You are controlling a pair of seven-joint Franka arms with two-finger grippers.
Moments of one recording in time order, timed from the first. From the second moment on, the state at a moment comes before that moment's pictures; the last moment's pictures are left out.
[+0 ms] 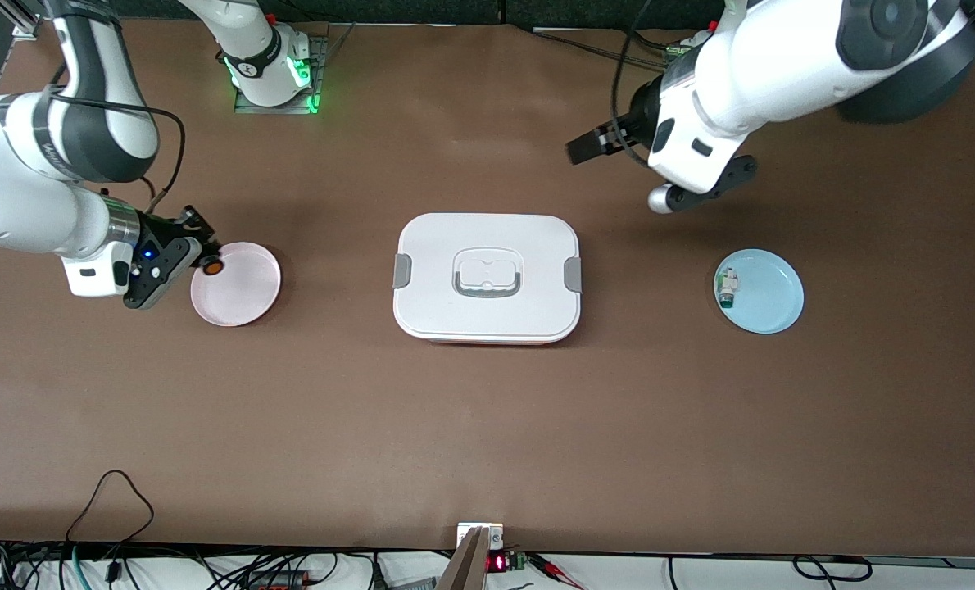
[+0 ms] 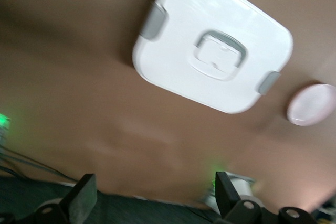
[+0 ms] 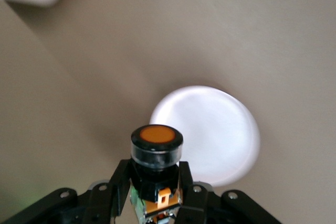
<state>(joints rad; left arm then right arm) 0.14 0.30 -0.73 -1.28 -0.22 1.41 -1.02 0.03 0.19 0.02 -1.87 0.03 1.87 -0.86</state>
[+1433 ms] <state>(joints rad) 0.01 0.11 -0.16 -1.45 -0.08 1.37 -0.22 0.03 0.27 0.03 -2.21 -0.21 2.36 -1.28</state>
